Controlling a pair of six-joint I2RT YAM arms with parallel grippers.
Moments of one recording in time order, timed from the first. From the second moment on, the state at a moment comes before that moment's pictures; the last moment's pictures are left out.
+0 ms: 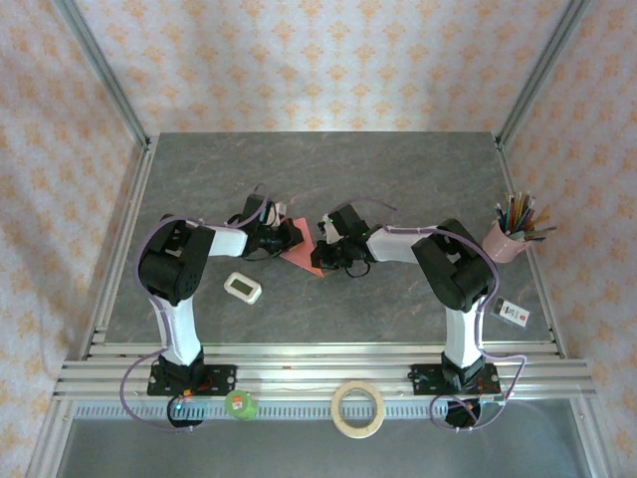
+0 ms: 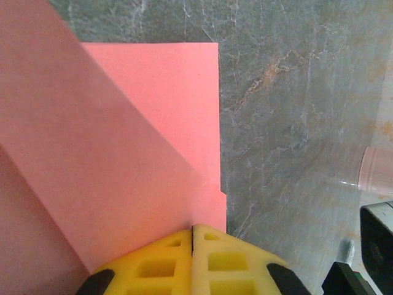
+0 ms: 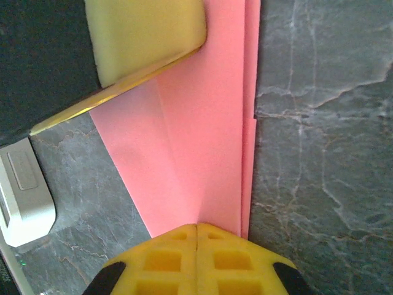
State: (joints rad) left arm -0.30 1.93 0.92 0.16 0.55 -0.83; right arm 0.65 1.94 1.07 -0.12 -0.49 0.58
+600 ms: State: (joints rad) left arm -0.31 1.93 0.95 0.10 0.50 -0.80; right arm 0.65 1.99 1.15 -0.09 -0.49 0.73
